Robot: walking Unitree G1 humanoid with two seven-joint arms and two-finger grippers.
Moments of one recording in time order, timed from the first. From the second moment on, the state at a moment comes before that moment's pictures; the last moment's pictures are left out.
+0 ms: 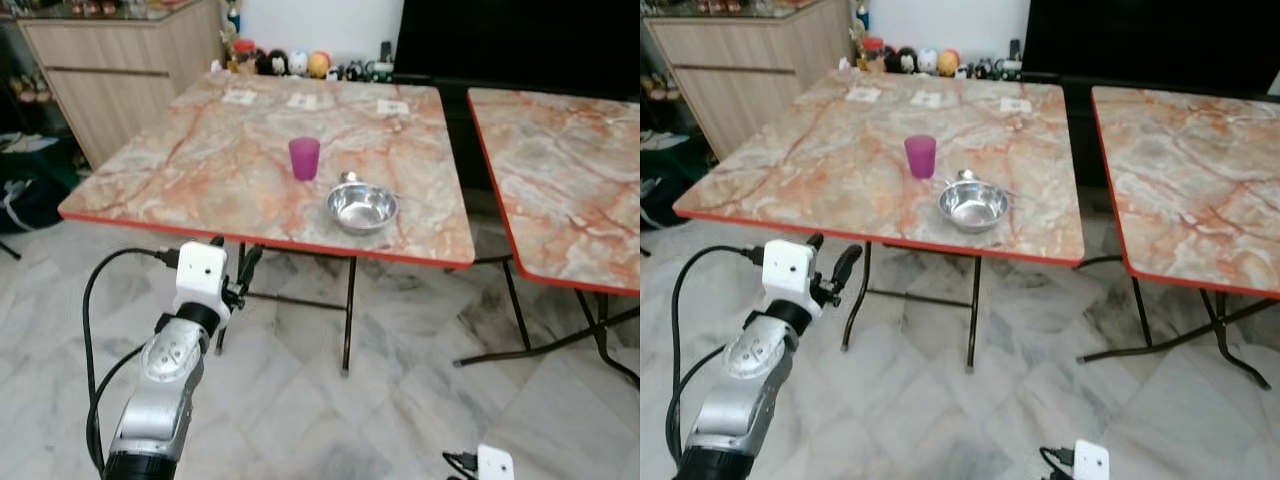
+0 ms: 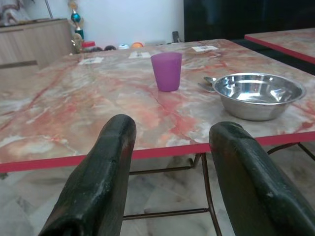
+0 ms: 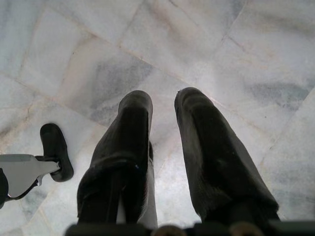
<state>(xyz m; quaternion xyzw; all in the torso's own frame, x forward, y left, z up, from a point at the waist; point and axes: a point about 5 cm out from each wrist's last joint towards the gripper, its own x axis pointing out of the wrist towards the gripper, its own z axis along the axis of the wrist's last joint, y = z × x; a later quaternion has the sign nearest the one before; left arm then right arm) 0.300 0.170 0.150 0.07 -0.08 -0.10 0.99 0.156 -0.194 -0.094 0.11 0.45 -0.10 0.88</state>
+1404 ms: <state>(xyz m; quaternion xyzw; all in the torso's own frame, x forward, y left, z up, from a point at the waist) 0.300 0.175 0.152 0.07 -0.08 -0.10 0.99 0.155 -0.186 -0.095 0.12 0.46 -0.09 0.88</state>
